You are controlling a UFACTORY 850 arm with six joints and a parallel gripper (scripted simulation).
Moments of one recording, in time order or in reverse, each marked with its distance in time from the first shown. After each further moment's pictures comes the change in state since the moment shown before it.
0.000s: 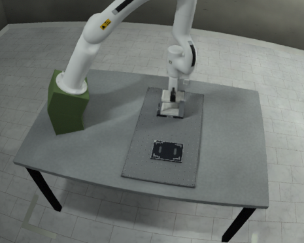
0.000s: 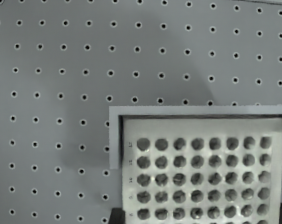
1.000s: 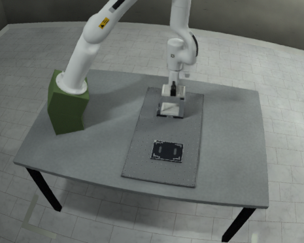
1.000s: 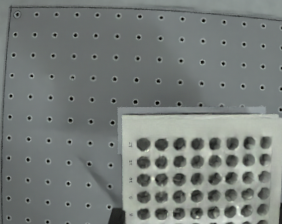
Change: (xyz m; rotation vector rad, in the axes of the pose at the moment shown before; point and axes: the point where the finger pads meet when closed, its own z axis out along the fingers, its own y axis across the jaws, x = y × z) arm 0.000 0.000 -0.043 -0.002 0.006 0.000
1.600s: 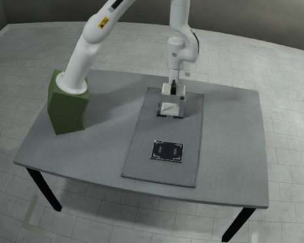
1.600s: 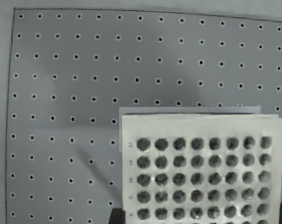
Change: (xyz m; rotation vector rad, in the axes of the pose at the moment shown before) arm 0.000 0.000 -0.010 0.003 -0.005 0.000
